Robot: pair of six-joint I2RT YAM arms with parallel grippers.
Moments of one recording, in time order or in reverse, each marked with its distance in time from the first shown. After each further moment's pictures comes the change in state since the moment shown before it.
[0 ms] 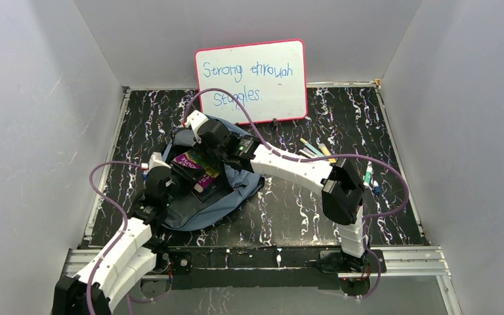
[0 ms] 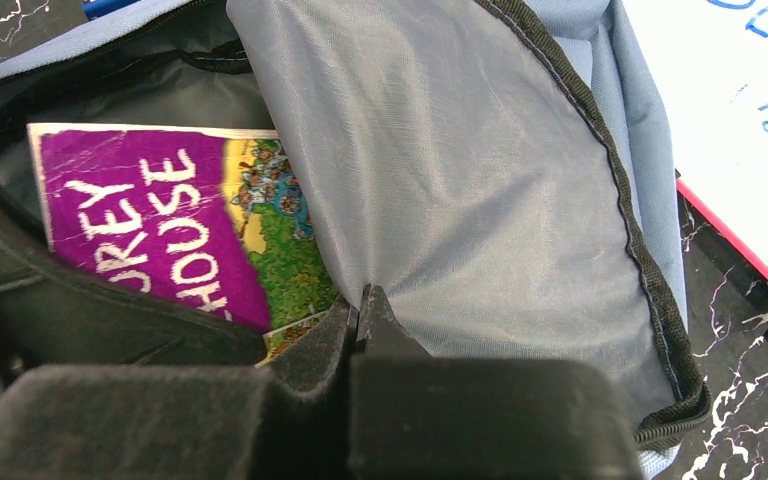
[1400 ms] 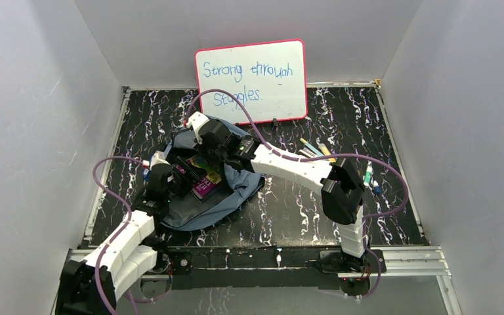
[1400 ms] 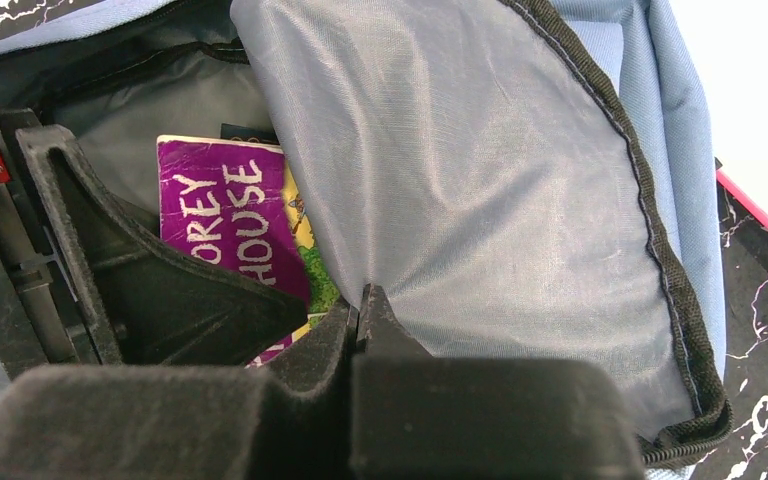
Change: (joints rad) left arm 0.081 0.144 -0.033 0.090 0.050 0.161; right arm -0.007 0.000 -0.017 0.001 -0.047 0.034
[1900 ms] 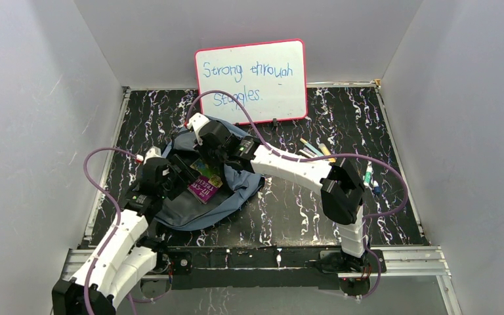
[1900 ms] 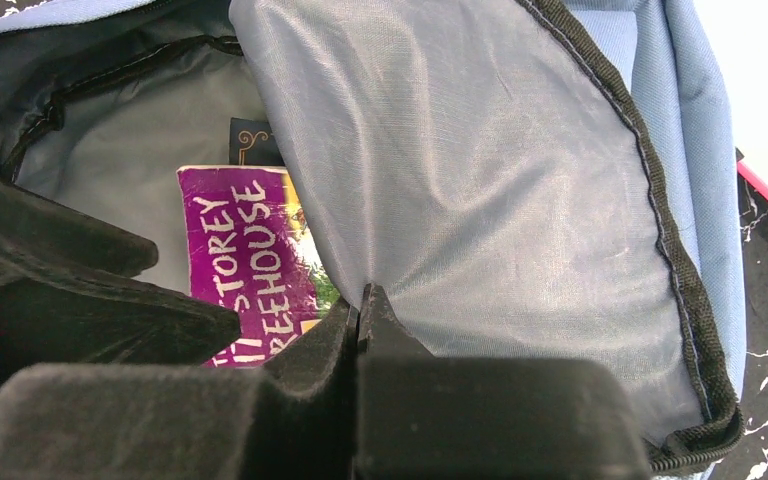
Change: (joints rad) left arm 0.002 -0.079 0.203 -0.415 -0.052 0.121; right arm 0.000 0.000 -0.010 0.001 -0.010 0.020
